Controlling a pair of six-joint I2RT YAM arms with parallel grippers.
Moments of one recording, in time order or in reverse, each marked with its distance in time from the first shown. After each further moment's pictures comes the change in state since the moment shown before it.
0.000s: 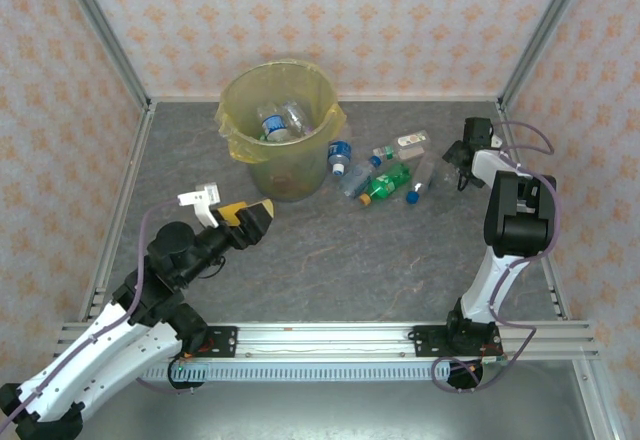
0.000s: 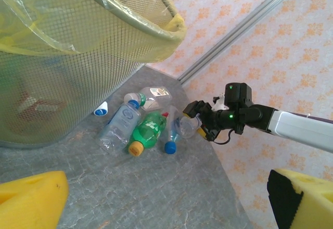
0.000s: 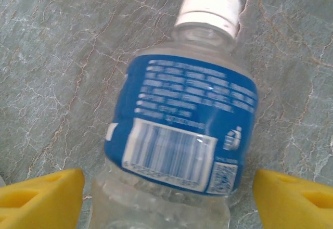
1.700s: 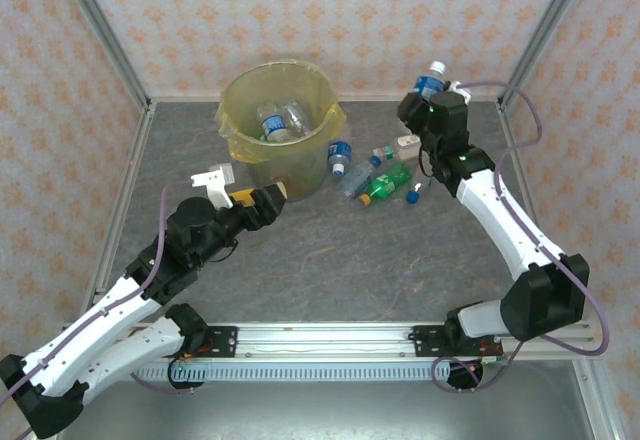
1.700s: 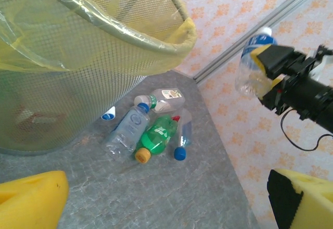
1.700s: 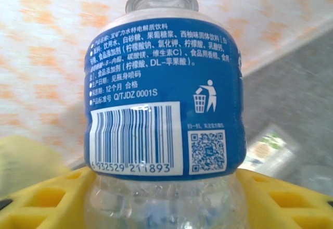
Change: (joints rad) left arm -0.020 0.222 0.150 -0.004 -0.062 -0.017; right arm 0.449 -0.539 0.018 0.082 0.035 0.108
